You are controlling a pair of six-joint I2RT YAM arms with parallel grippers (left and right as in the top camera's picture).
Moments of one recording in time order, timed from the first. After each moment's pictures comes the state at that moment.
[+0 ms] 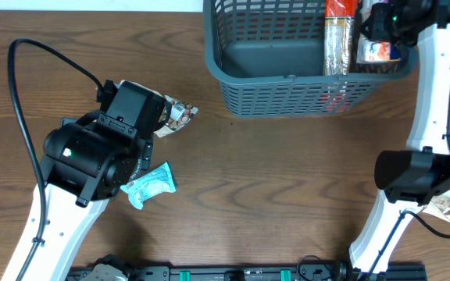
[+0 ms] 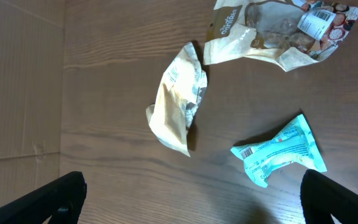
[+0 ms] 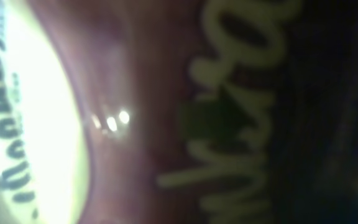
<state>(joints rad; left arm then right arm) -0.46 1.27 1.57 -1.54 -0.58 -0.25 -0.11 2.15 2.45 -1.33 -0.07 -0.02</state>
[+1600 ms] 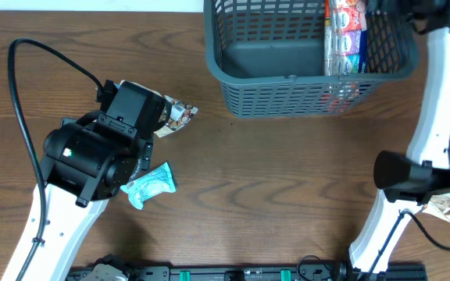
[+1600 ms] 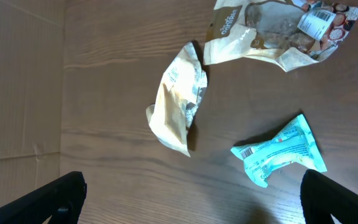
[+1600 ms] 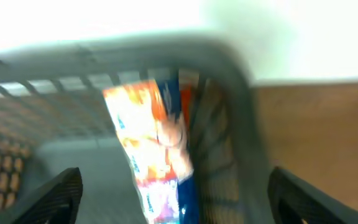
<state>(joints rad) -0.46 1.27 1.57 -1.54 -0.58 -0.25 -0.11 2.16 2.77 -1.27 -0.07 0.00</state>
